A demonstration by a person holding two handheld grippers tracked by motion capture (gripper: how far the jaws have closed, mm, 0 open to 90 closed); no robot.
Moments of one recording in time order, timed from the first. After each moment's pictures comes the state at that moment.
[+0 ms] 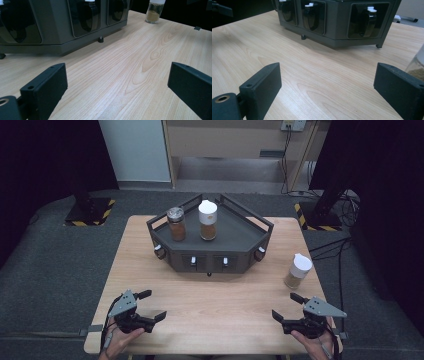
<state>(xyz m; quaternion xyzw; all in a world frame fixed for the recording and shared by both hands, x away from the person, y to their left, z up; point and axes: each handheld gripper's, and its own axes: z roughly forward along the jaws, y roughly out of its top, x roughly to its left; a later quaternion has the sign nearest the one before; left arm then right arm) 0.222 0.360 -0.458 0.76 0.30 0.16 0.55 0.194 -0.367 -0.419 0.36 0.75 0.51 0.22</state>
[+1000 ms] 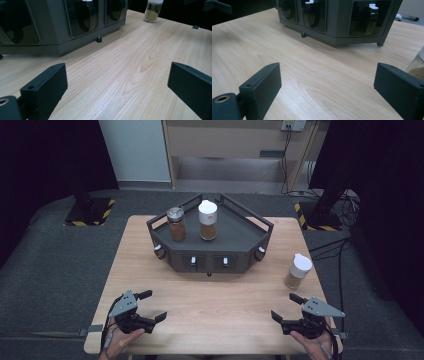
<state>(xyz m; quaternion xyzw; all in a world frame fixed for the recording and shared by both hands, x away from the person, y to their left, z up) 0.223 0.359 -0.457 0.76 0.30 0.16 0.55 0.195 -0.367 -0.421 0.36 0.75 0.51 0.22</state>
